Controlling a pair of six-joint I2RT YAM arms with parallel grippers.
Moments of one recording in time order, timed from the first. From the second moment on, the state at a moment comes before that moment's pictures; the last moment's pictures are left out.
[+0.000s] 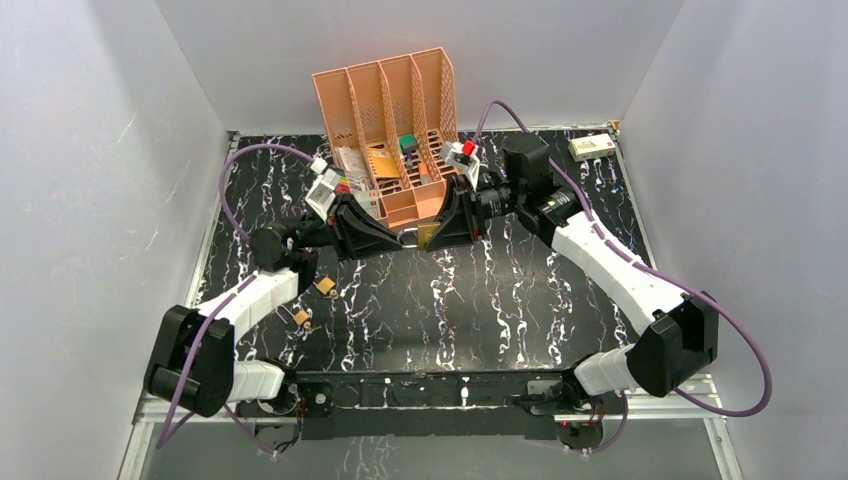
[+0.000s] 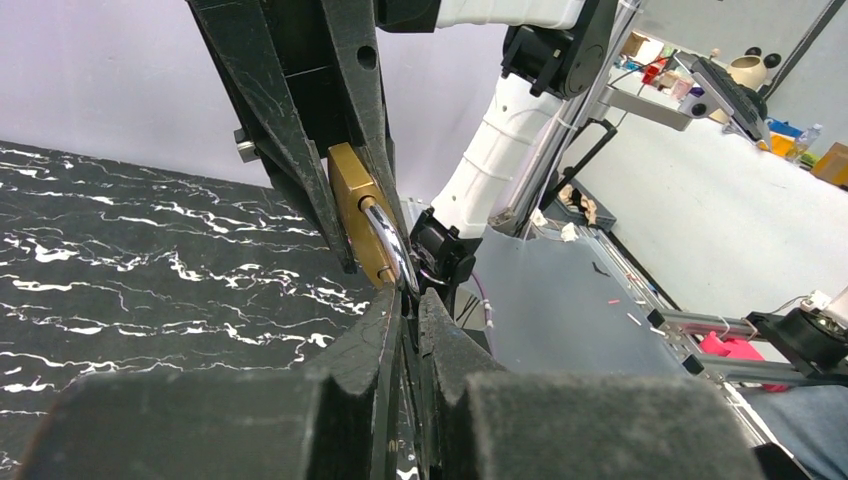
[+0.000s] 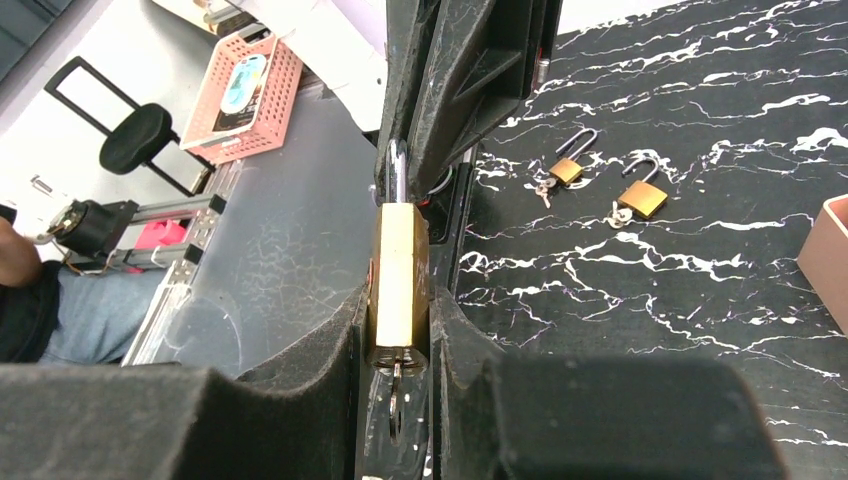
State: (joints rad) left arm -0.36 1.29 0.66 1.47 1.20 -1.11; right arm 0.58 1.38 1.27 -0.21 -1.29 0.13
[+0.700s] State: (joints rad) left arm -0.36 1.33 0.66 1.49 1.22 -1.10; right arm 0.58 1.38 1.23 -0.13 -1.27 0.19
